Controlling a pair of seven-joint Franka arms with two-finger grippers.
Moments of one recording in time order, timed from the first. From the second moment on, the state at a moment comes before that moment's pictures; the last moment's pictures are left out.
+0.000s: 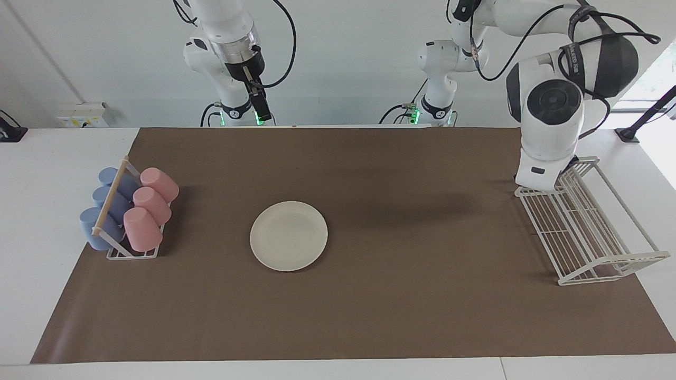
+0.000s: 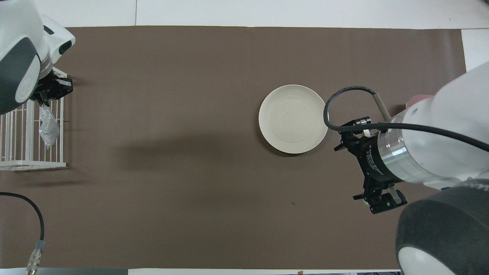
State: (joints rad) left arm -0.08 0.30 -0.18 -1.30 0.40 1.36 -0.35; right arm 0.12 -0.09 0.22 -1.60 0.18 1.39 1.69
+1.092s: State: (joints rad) left arm 0.06 -0.21 -0.16 -2.08 -1.14 1.74 -0.03; right arm 0.34 -0.14 0.22 -1.77 0.19 1.75 2.19
